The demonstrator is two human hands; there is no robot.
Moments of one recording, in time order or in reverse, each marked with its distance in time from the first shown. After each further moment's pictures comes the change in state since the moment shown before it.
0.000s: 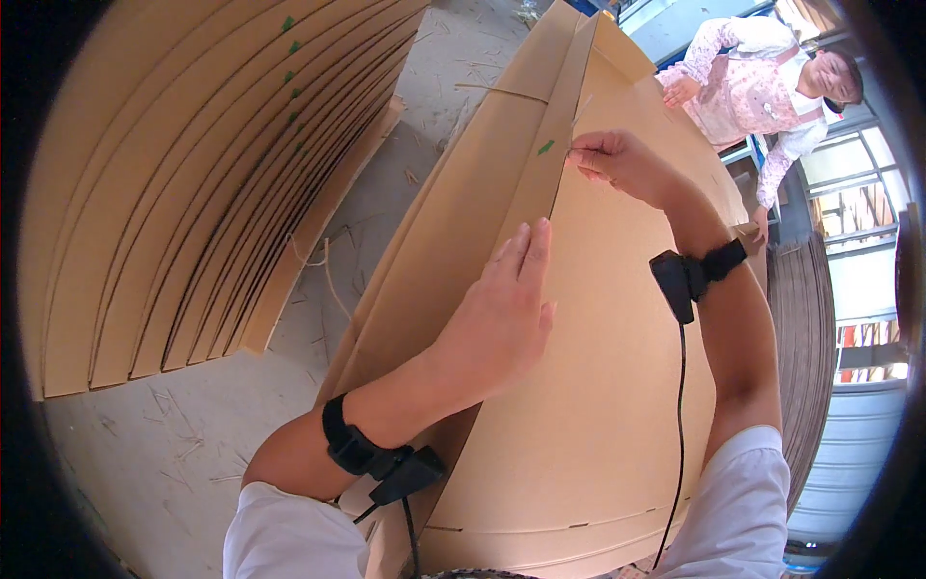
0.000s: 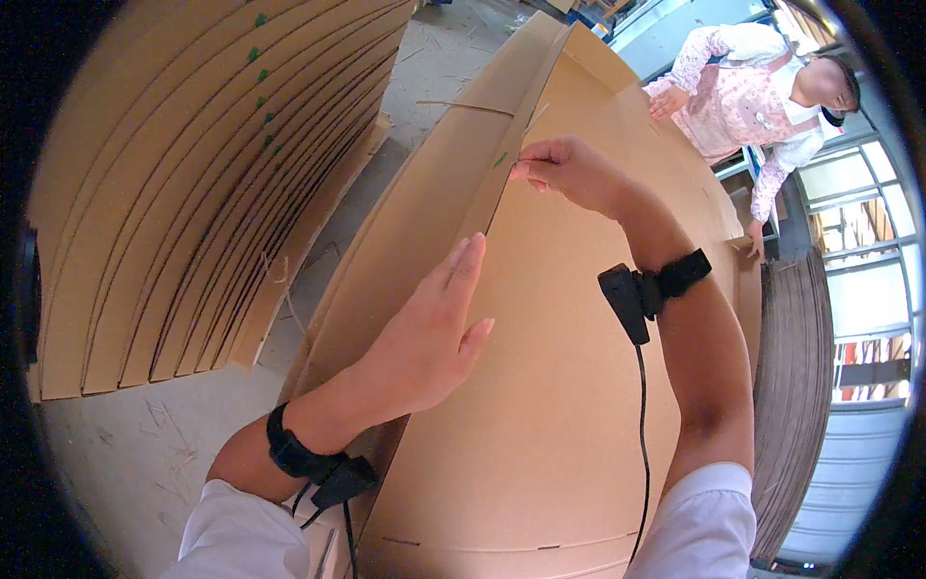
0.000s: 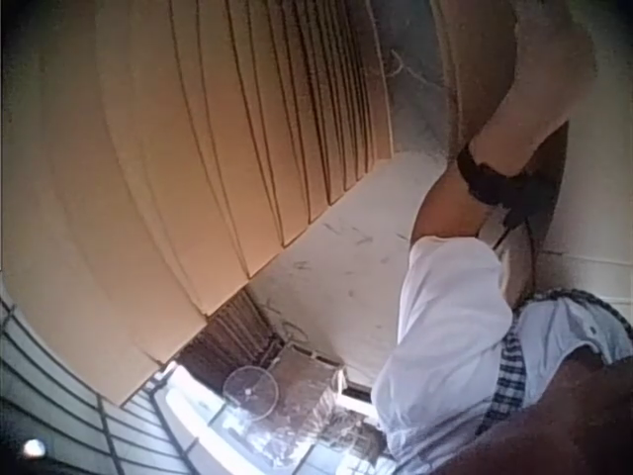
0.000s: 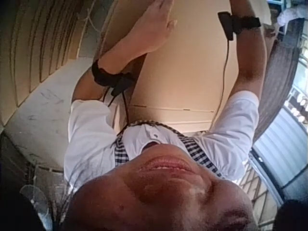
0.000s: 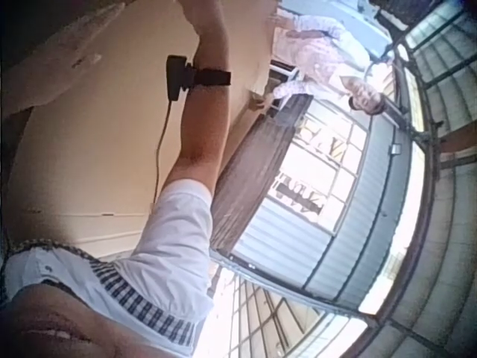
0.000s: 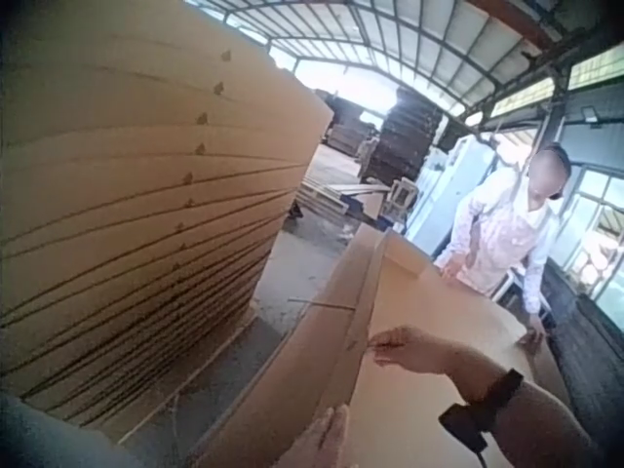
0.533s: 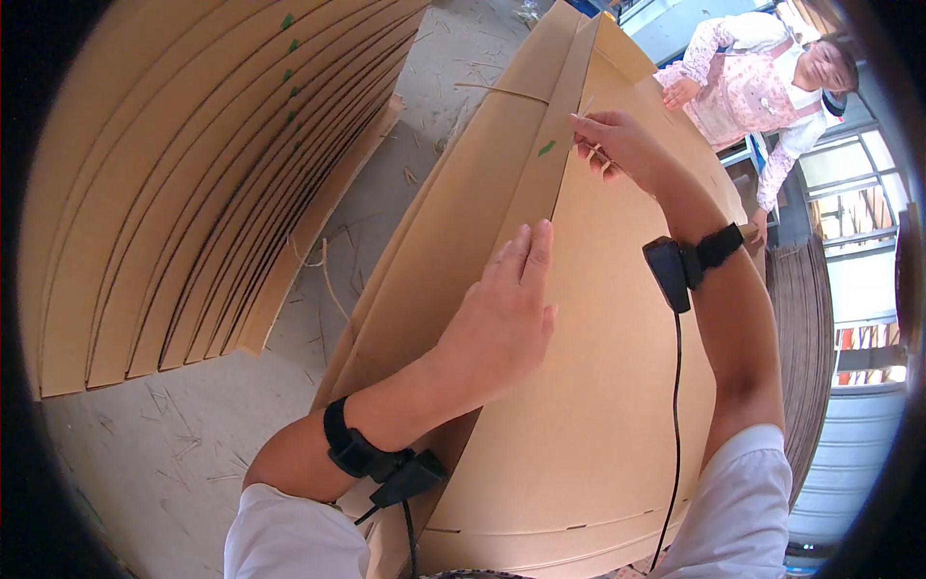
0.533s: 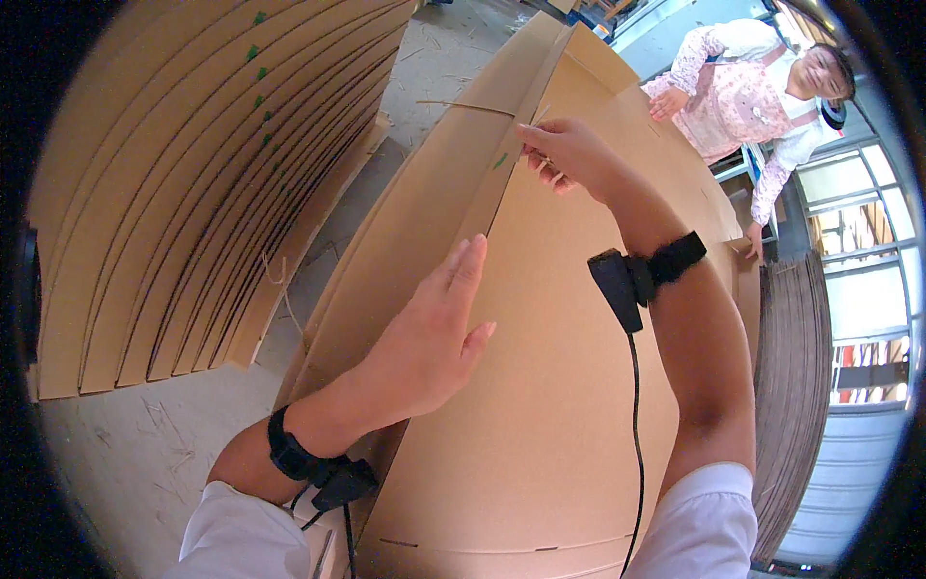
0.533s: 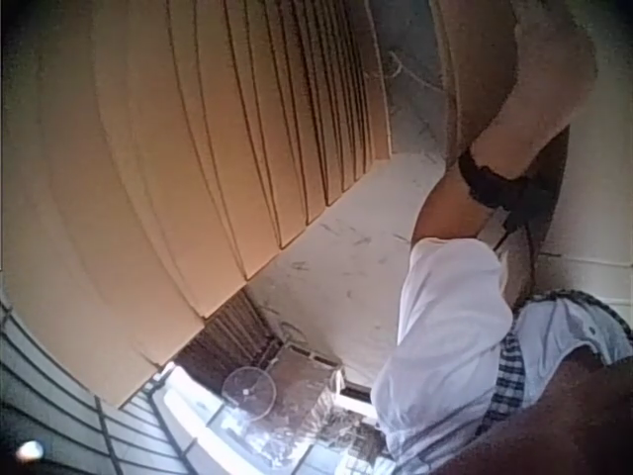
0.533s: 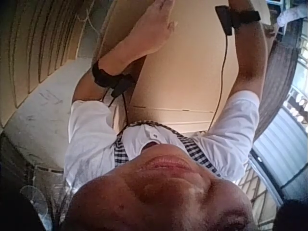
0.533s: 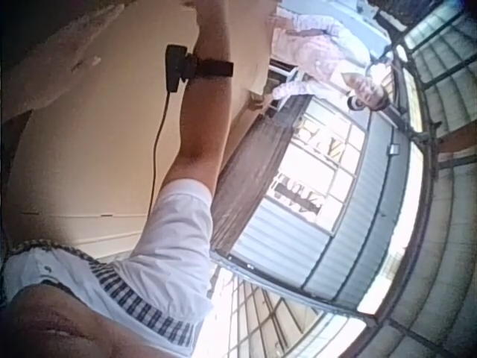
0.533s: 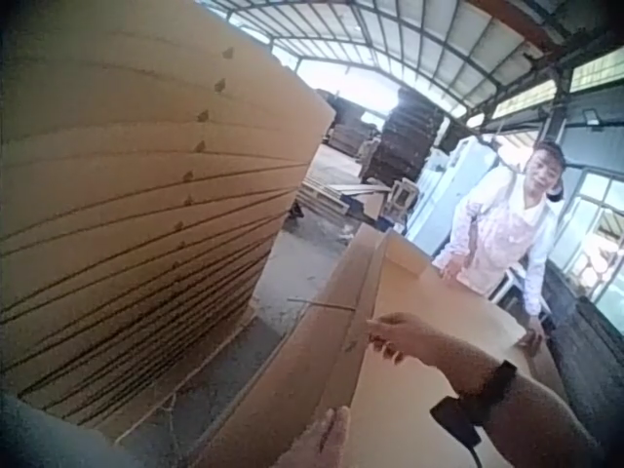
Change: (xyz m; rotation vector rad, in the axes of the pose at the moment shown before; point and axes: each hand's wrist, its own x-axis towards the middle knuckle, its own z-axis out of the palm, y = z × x) left_hand 0.004 0.004 0.007 0.008 -0.005 -0.006; right_hand 0.014 -0.006 -0.012 0.112 0.217 0.211
